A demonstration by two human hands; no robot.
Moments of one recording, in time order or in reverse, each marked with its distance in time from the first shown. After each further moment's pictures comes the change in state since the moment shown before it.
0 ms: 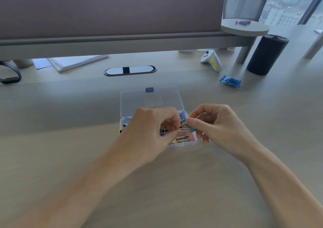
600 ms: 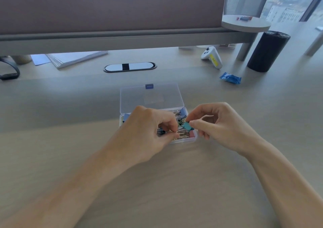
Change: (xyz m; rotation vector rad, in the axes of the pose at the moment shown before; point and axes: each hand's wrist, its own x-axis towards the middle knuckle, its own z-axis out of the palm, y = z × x) left_hand -0.006 -0.007 -0.004 0.039 -0.062 0.019; right_hand -0.001 -0.001 -0.006 -0.125 -0.066 -0.025
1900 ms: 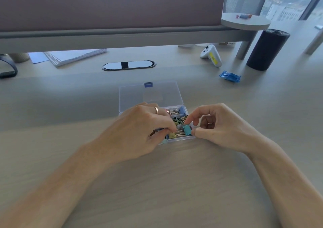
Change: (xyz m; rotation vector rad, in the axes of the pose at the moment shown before) left_hand 0.003 -0.019 -0.008 0.202 -0.062 0.321; right_hand 0.001 0.010 -0.006 -0.081 -0.128 -0.019
